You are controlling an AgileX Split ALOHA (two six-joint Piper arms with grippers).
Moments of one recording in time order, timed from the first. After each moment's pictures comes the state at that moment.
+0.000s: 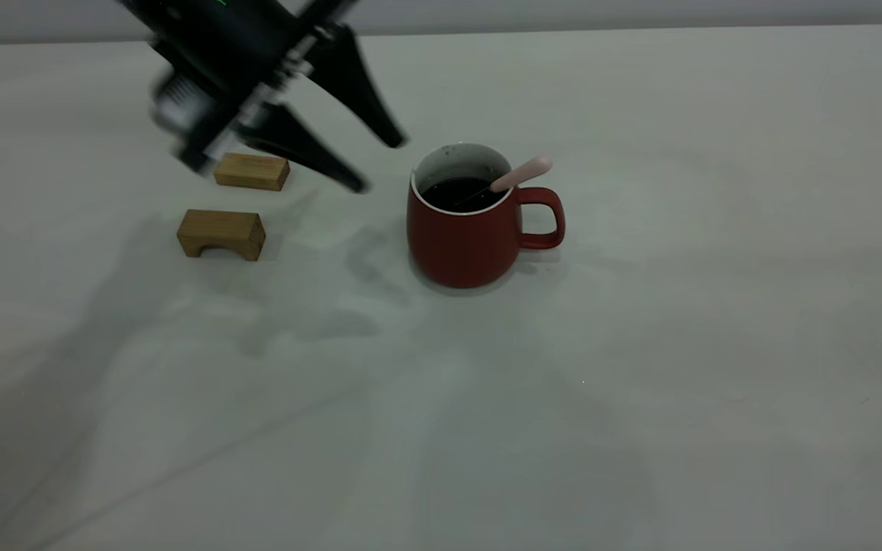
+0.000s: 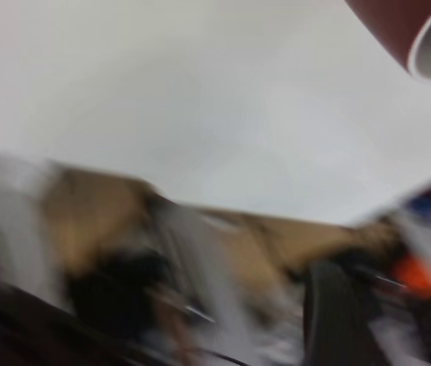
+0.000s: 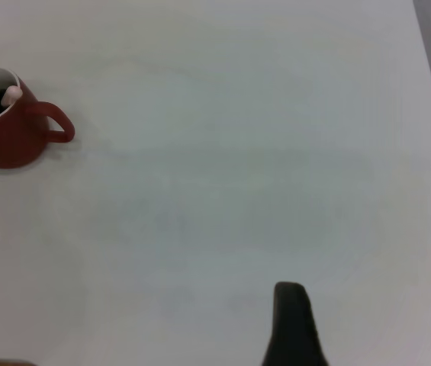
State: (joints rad) left arm -0.23 2.17 -1.36 -0.83 0.97 -0.42; right arm 0.02 0.02 -0.47 0.01 1.14 -0.04
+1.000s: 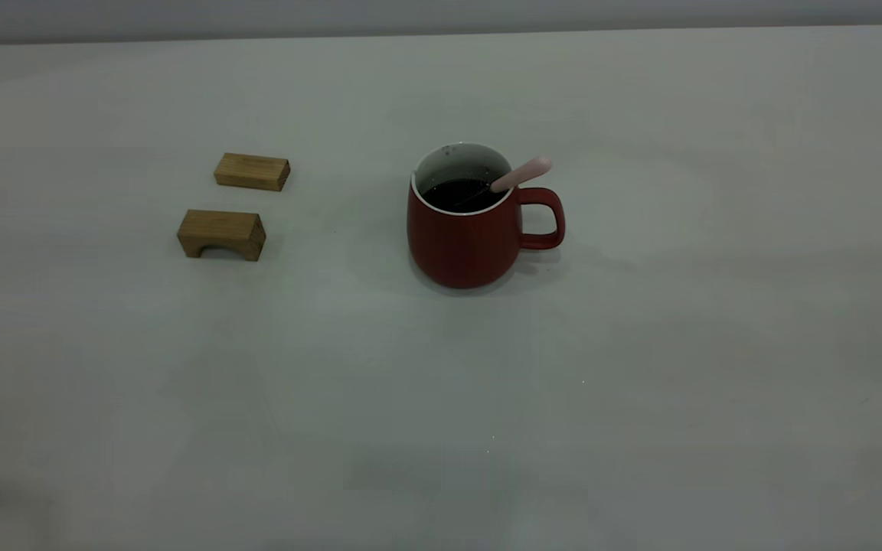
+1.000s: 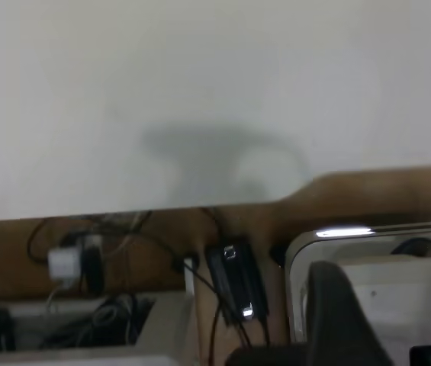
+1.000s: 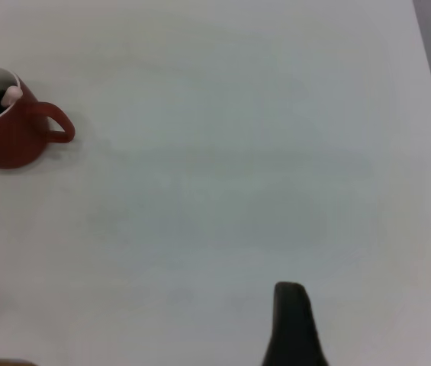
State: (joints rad) left arm -0.20 0.74 -0.71 0.10 1.16 -0.14; right arm 0.02 0.02 -0.47 0.01 1.14 -0.04
